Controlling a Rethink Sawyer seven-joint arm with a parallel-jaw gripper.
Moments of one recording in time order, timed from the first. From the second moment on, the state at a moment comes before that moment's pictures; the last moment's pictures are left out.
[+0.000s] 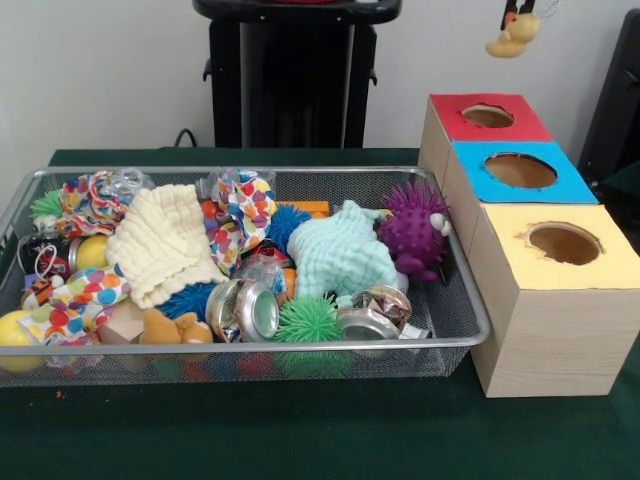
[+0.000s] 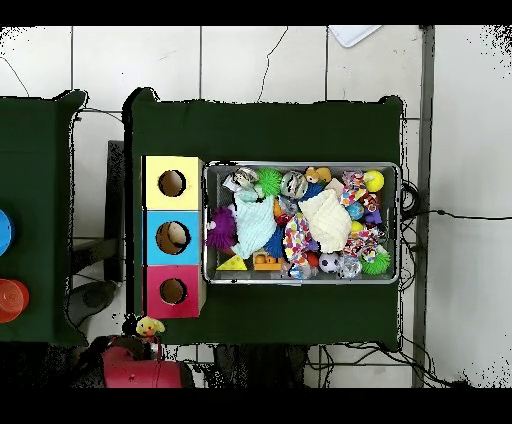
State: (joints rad) arm 0.39 -1.03 -0.20 2.20 0.23 0.47 1.76
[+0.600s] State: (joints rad) arm 0.35 -0.97 -0.20 2.15 0.19 0.36 1.76
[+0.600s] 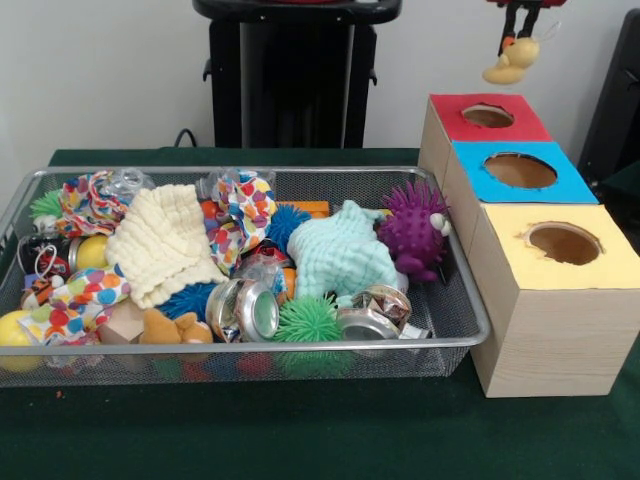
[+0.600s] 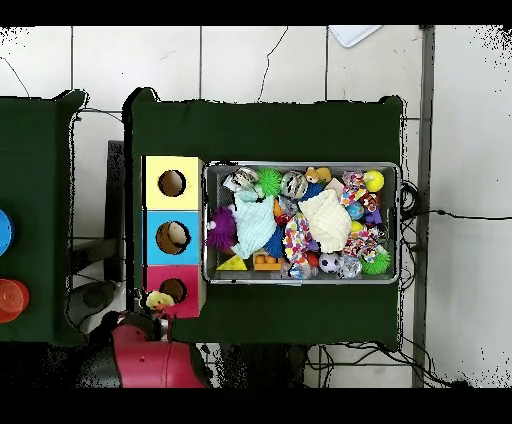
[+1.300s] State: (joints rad) arm 0.29 -0.84 -0.17 2.16 0.09 0.12 1.76
